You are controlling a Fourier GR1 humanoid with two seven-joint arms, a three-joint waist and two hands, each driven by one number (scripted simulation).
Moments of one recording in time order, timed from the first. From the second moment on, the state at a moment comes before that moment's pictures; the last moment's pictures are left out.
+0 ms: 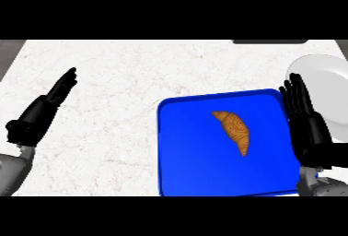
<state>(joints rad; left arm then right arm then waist) -0.25 0.63 -0.25 -1.39 0.22 0.07 -0.14 -0.09 -0.27 0.12 -1.71 -0.15 -0.27 0.00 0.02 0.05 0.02</state>
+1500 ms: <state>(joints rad) -0.13 0.33 -0.30 -1.36 0.22 0.37 0.13 -0.56 -0.65 0.48 -1.27 0.29 0.39 -0.69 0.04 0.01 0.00</state>
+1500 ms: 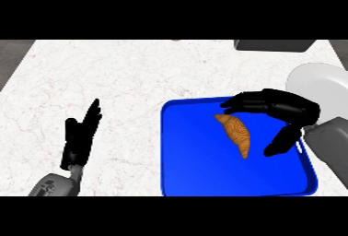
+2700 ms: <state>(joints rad) -0.06 0.30 -0.24 -1.44 0.15 0.34 0.19 -0.76 -0.49 0.64 -1.07 0.82 0.52 -0.56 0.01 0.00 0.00</state>
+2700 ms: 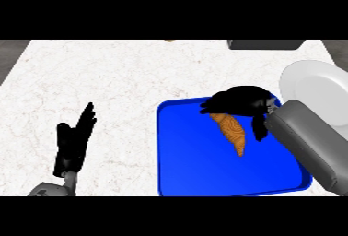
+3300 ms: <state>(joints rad) -0.06 0.26 -0.19 -1.43 0.11 0.30 0.19 -0.73 -0.41 0.60 -1.01 0.95 0.50 -0.60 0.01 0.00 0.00</state>
